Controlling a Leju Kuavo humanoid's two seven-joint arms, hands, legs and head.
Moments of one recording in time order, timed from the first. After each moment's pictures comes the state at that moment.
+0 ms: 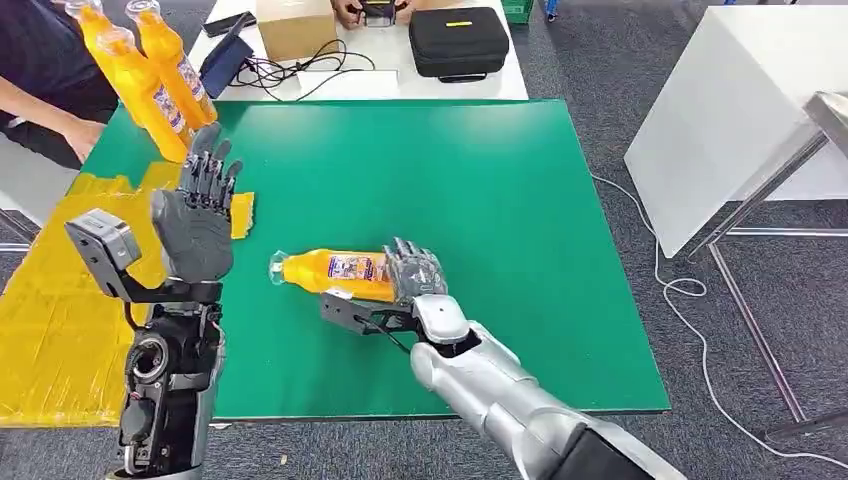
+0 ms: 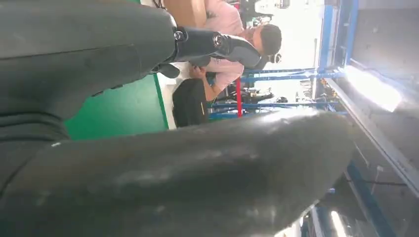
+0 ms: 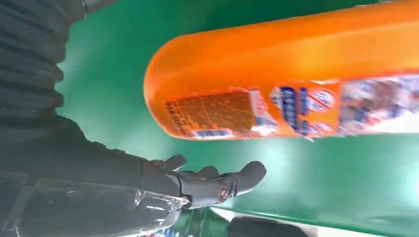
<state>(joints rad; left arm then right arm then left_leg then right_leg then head) -0.22 -0.18 0.02 -1.71 -0.03 -0.24 -0.22 -0.75 0.36 0.93 -0.52 0.83 -0.17 0.42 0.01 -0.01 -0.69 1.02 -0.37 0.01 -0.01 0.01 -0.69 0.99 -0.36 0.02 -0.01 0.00</state>
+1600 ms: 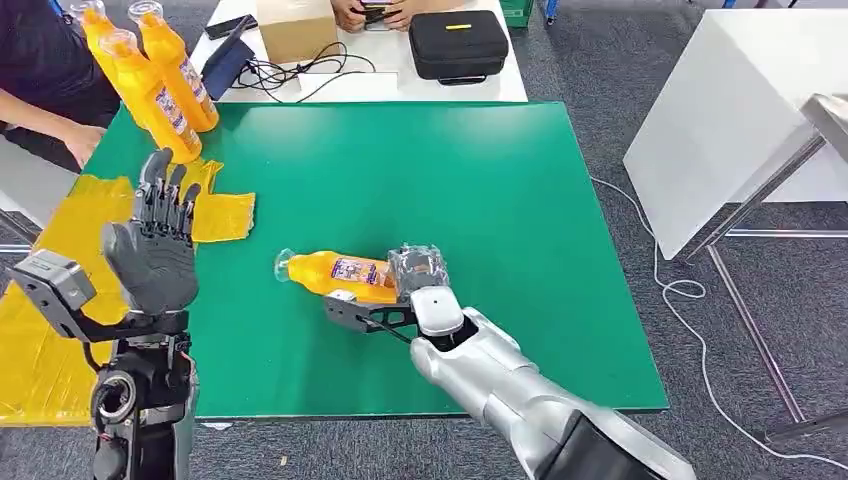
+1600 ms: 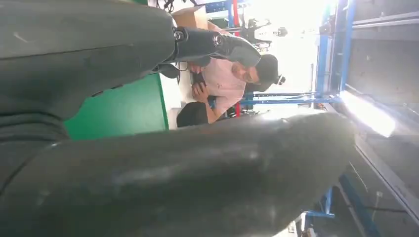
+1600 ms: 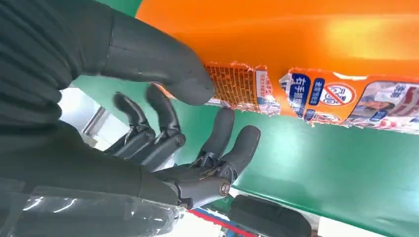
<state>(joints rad) -0.11 -0.22 0.14 -1.84 -0.06 -0.29 -0.22 -0.80 0.36 1.03 -0.47 0.82 -0.09 0.47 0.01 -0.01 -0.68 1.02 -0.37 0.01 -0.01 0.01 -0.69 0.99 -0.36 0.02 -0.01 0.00</state>
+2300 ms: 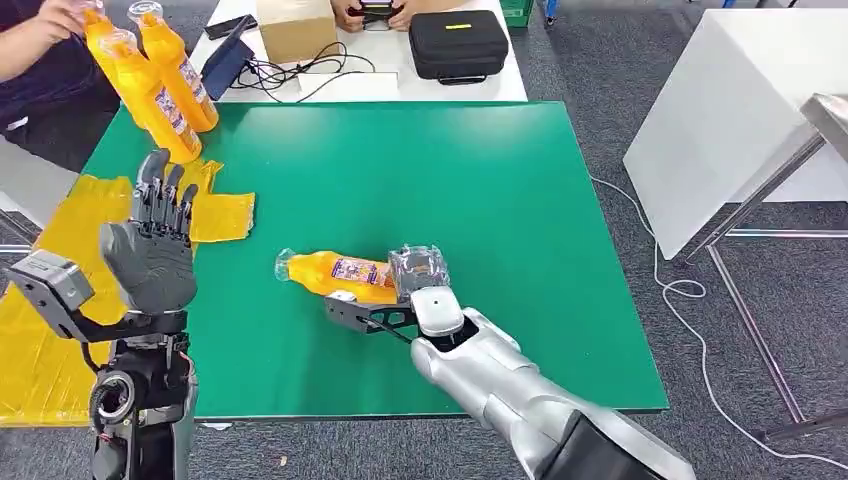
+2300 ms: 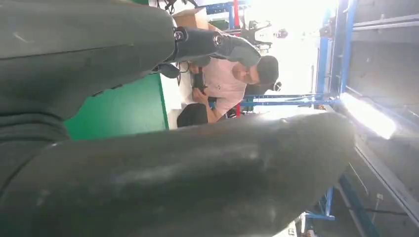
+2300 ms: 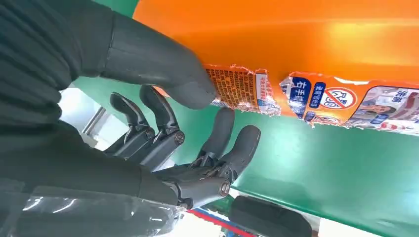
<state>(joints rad) -0.11 -0.23 0.14 -1.84 -0.06 -0.29 -0.22 -0.80 0.36 1.03 -0.47 0.82 -0.09 0.47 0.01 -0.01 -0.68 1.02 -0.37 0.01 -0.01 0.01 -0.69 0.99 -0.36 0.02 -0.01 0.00</state>
